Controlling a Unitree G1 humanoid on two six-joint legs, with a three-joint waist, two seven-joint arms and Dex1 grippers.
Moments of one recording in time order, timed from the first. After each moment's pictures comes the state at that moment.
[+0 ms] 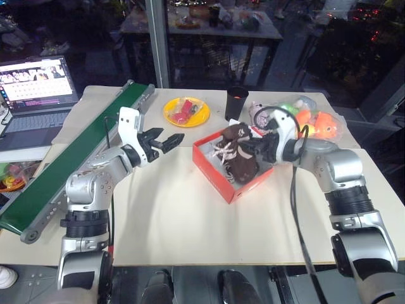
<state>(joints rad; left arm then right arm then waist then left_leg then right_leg) -0.59 0.41 0.17 -0.04 -0.55 0.79 -0.51 -0.81 -0.58 0.12 0.26 0.40 0.76 0.76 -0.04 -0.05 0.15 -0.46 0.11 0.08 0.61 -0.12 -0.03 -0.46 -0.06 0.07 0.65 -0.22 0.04</state>
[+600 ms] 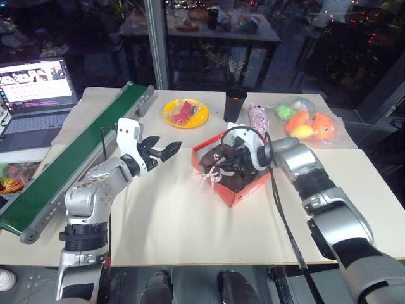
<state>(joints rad) -0.51 0.40 0.18 -0.14 -0.55 0.79 -0.44 -1.06 -0.41 0.35 0.77 0.12 0.53 1.06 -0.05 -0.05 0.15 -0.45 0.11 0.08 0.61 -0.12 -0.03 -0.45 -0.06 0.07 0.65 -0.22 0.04</state>
